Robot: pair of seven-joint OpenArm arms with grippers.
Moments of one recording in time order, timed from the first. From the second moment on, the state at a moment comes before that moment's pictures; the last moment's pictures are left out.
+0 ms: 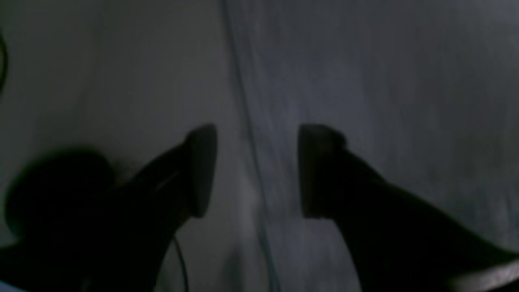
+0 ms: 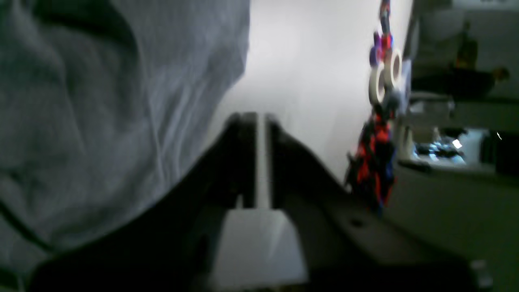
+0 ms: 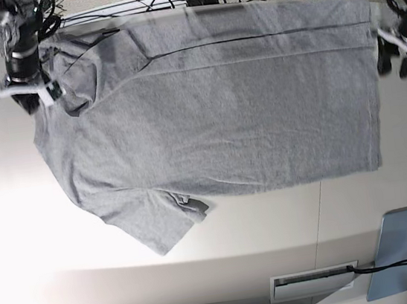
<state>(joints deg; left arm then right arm) 29.4 -31.1 -30.7 96.1 -34.5 -29.3 28.3 -39.2 31.5 3.9 119.9 -26.3 3.0 -38.1</state>
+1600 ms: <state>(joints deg) -34.3 -27.3 -3.8 23.8 -17.0 -31.9 23.2 -16.5 29.4 3.9 110.0 5.3 12.8 -42.5</state>
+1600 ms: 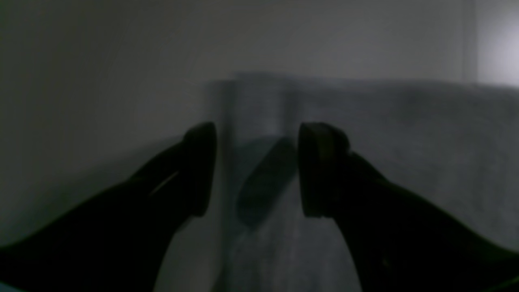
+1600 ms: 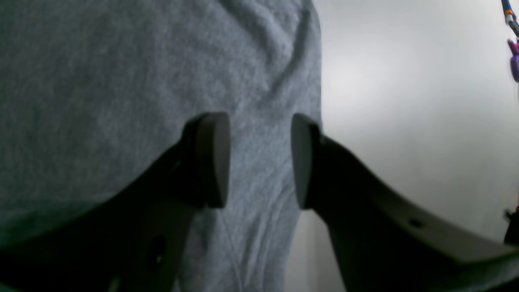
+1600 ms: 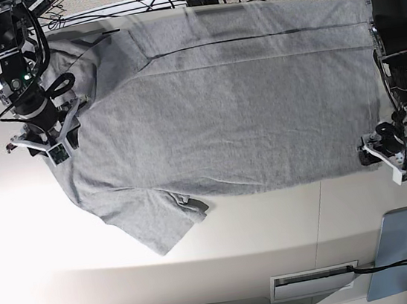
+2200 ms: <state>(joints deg) -34.6 -26.1 -3.9 23.9 -17.6 -35.0 26.0 -10.9 29.3 3.9 108.9 5.3 13.4 -40.5</state>
